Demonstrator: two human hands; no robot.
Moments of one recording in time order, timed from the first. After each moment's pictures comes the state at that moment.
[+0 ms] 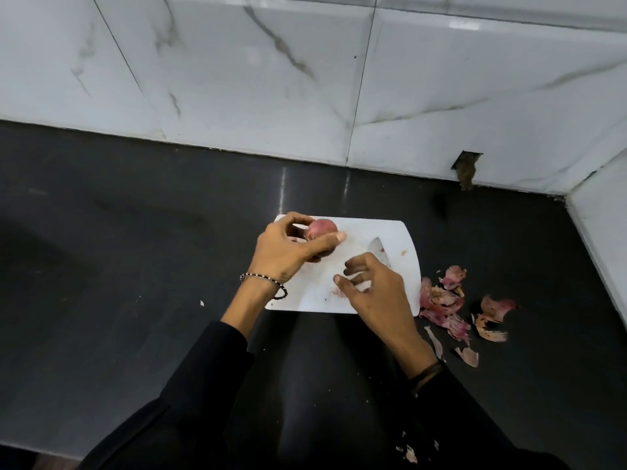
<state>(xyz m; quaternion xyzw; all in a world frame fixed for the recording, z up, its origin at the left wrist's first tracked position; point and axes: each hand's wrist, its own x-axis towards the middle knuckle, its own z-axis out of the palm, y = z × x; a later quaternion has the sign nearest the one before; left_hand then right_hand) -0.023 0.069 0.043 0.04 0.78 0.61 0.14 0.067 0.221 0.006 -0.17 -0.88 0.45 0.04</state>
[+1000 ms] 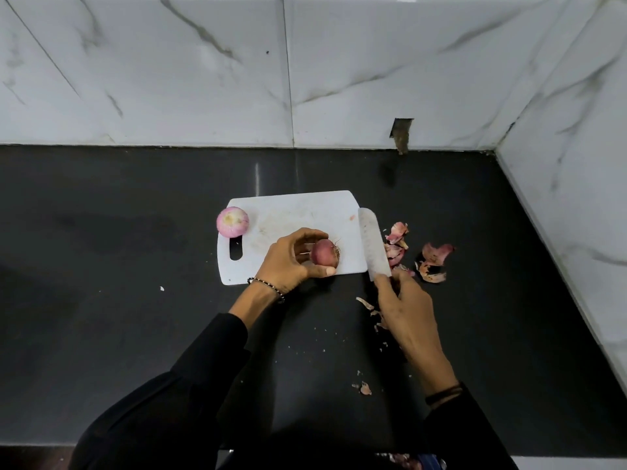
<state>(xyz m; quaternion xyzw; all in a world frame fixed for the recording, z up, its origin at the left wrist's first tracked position) 0.032 0.122 -0.017 0.19 0.78 0.55 0.22 0.186 0.278 -0.001 -0.36 -0.80 0.47 0.05</state>
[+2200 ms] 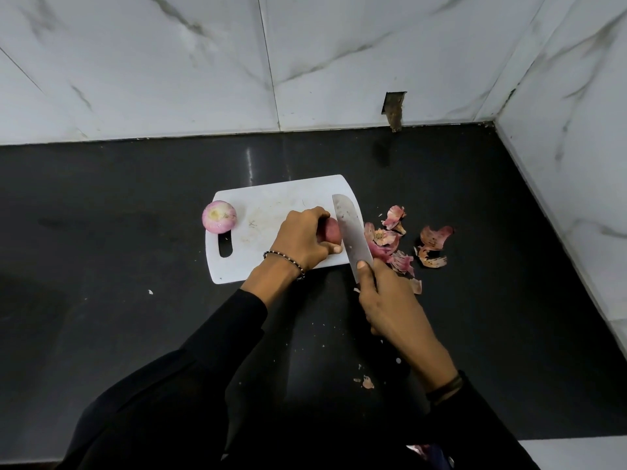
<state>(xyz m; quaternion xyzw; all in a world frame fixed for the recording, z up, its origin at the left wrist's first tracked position) 0.024 0.168 0.013 0.28 0.91 0.27 0.14 0.177 0.260 0.029 -0.31 -0.83 0.45 -0.08</state>
